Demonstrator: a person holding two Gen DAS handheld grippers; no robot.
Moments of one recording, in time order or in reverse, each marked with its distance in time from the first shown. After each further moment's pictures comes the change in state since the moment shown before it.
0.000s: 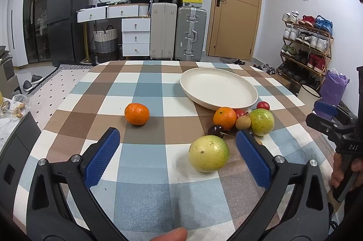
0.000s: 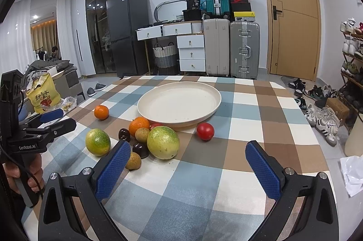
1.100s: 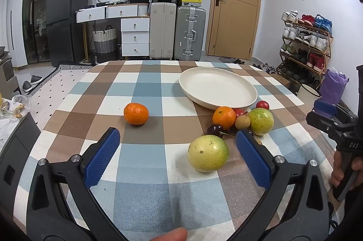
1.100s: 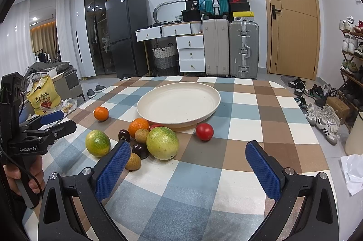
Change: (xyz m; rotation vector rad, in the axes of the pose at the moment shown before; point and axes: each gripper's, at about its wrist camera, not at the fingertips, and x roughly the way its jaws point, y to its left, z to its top) left arm 0.000 -0.001 0.000 0.003 -0.002 0.002; right arm 0.000 -0.004 0.001 0.008 -0.005 0.006
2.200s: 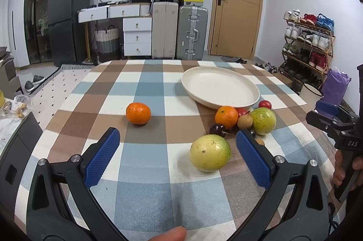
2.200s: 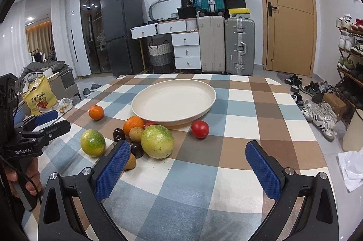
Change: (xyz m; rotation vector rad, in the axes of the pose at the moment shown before) left arm 0.003 0.000 0.000 -0.007 0.018 0.011; right arm 0.006 -0.007 0.000 0.028 0.026 -0.032
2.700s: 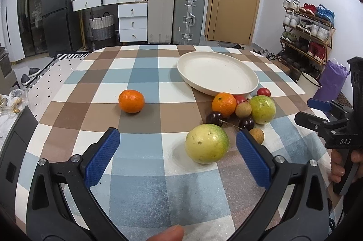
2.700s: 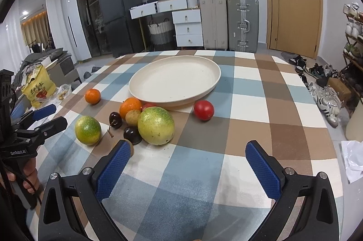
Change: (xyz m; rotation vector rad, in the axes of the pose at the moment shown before) left arm 0.017 0.000 0.003 0.017 0.103 -0.022; right arm 0.033 0.001 0.001 -0.002 0.169 0.018
